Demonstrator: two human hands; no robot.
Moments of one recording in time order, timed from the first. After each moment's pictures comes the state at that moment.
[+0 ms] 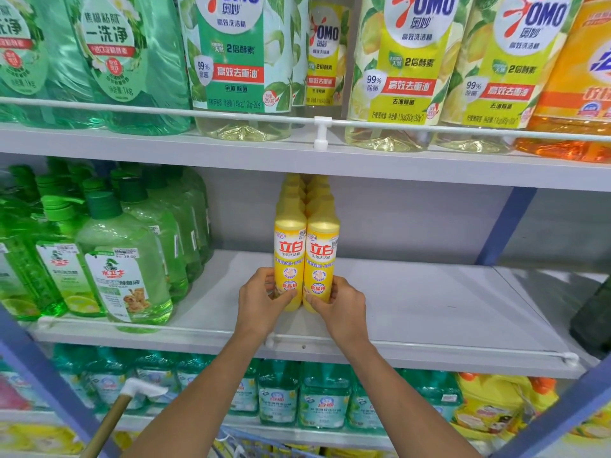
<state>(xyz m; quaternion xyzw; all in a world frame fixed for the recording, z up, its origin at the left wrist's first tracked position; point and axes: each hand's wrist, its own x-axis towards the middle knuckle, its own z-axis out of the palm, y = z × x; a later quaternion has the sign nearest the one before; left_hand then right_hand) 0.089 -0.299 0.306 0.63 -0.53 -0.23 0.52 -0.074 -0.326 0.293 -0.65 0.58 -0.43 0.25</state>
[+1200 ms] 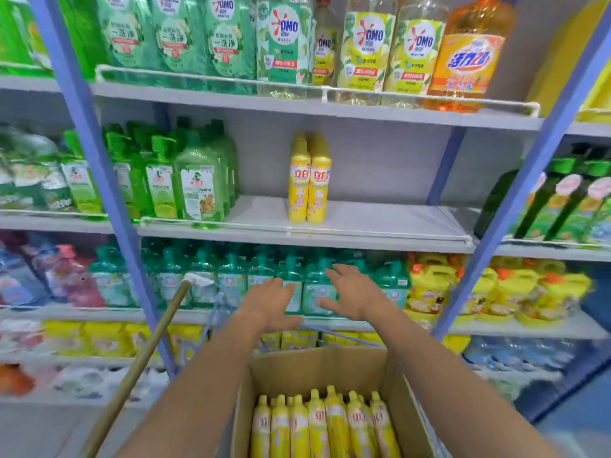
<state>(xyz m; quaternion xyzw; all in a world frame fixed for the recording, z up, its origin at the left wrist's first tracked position) 0.090 -0.003 0.283 0.61 -0.79 -0.03 -0.04 -0.125 -0.038 0.305 -0.84 0.54 0.01 0.02</state>
